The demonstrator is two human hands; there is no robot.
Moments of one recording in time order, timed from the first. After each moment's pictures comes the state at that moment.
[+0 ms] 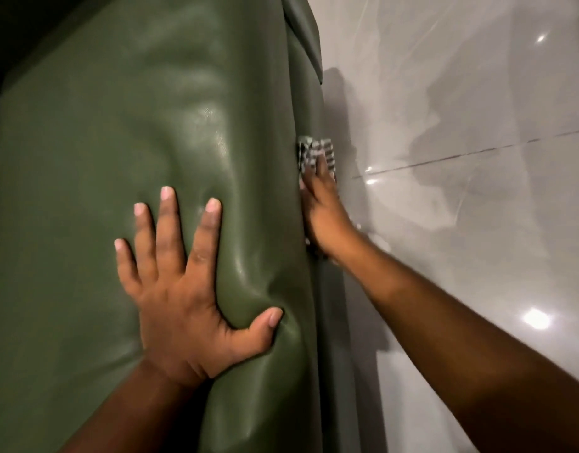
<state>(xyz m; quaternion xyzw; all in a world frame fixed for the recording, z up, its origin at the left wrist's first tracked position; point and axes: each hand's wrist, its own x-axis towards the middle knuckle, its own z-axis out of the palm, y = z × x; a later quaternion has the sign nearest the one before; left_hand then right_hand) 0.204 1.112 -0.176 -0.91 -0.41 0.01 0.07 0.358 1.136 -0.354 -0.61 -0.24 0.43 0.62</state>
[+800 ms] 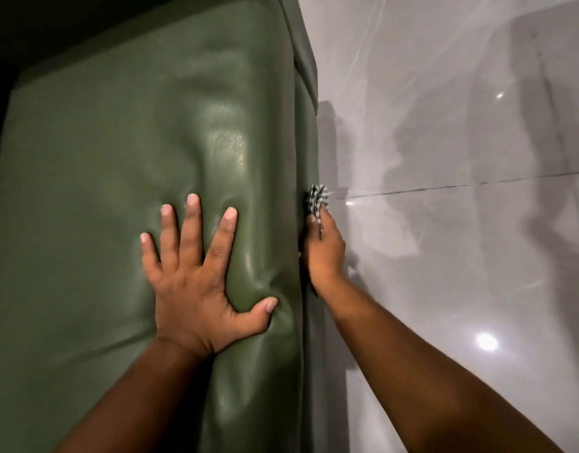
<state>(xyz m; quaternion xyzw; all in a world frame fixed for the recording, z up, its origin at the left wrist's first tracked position) 0.204 1.117 -0.182 -0.91 -0.40 -0.01 0.06 0.346 1.096 -0.323 -0.71 -0.04 0.41 0.57</state>
